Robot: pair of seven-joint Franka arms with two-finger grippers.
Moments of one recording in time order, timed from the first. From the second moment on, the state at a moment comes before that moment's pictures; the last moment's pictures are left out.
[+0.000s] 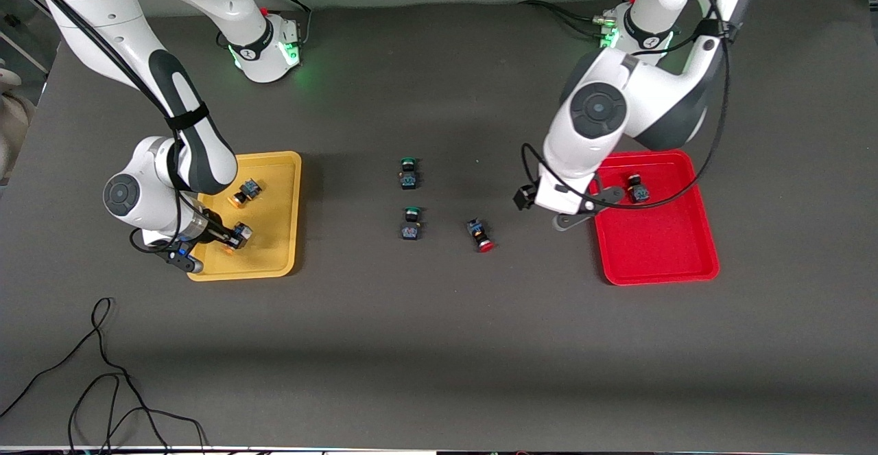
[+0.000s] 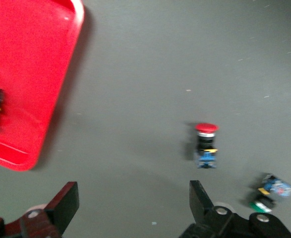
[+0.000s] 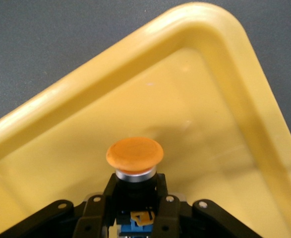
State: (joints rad) left arm -0.38 0.28 -0.20 -1.81 0.00 2.06 -1.07; right arm 0.16 0.41 -0.17 -2.18 0.21 2.52 0.33
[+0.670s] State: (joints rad) left arm -0.52 0.51 -0.21 -1.79 0.03 2.37 -1.29; right arm 0.16 0.40 -0.17 -2.17 0.21 2.51 0.33
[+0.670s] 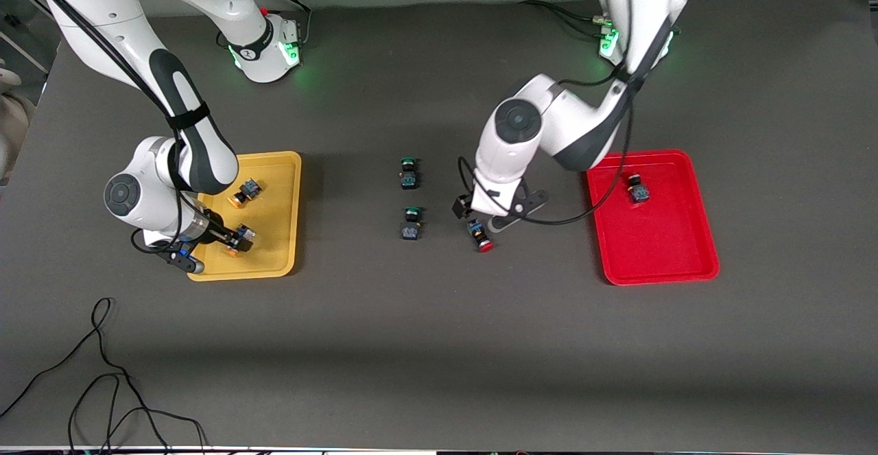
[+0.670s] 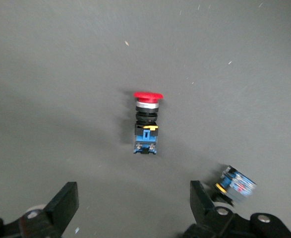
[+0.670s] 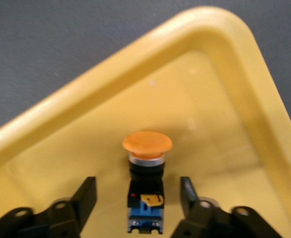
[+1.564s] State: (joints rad) left arm -0.54 0.74 -0.19 -1.65 0.19 2.44 -1.38; right arm 0.06 -0.17 0.04 -2.08 0.02 2.00 0.31
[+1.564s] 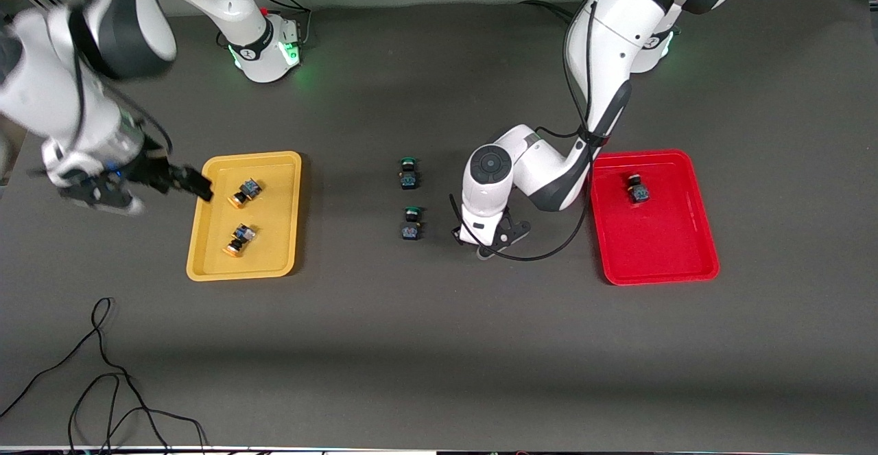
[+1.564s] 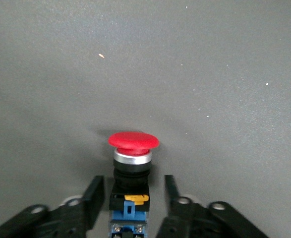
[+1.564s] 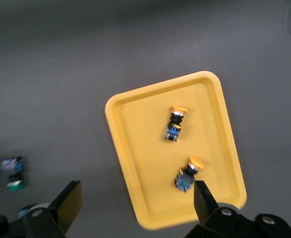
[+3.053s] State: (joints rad) left arm 0.28 0.29 -0.21 -2.23 0.06 2.29 0.07; right arm 0.07 -0.14 0.05 -1.80 0.02 1.72 0.18
